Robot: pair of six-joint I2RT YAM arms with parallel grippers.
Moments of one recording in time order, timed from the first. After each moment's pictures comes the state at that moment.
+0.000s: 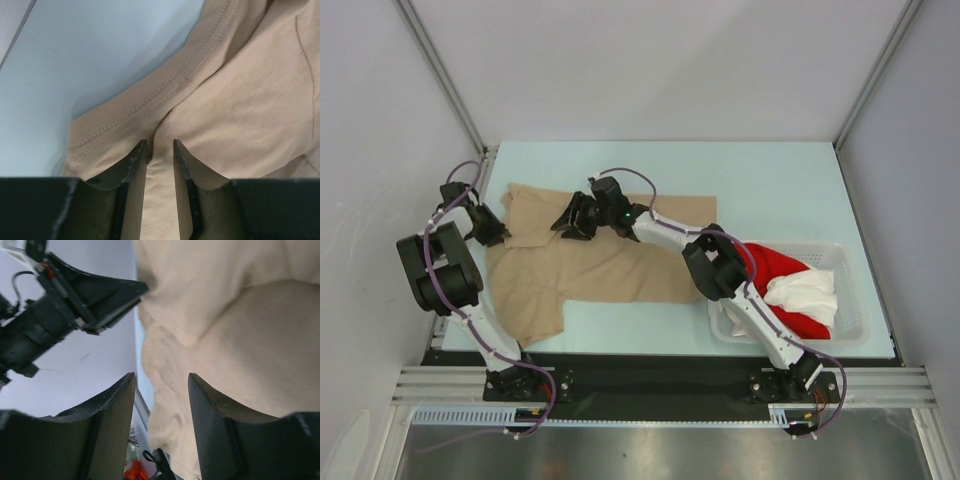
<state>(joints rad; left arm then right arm) 0.41 1.88 1.21 -0.38 0.21 -0.36 0.81 2.63 2.17 0.01 -0.47 1.17</state>
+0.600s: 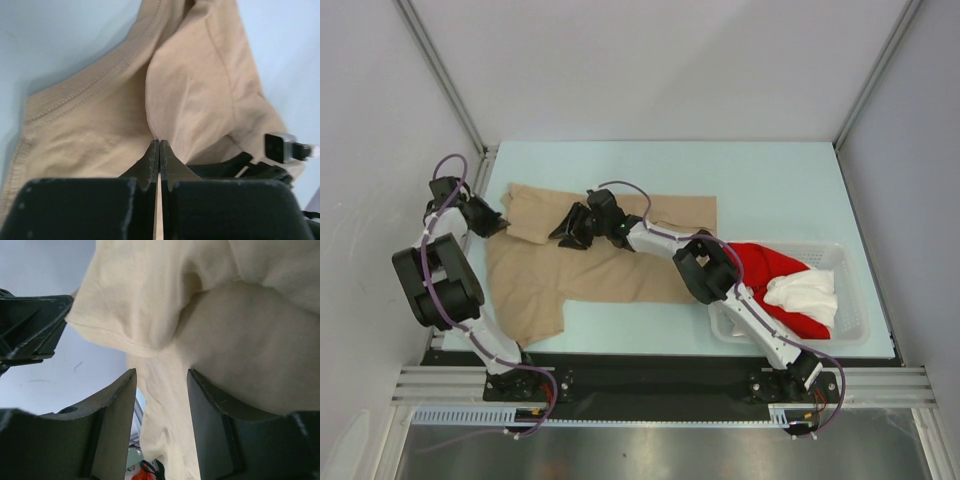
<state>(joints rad) 0.42 1.77 1.20 -0.39 0.33 -0.50 0.84 2.74 2.24 0.06 -0.42 1.25</state>
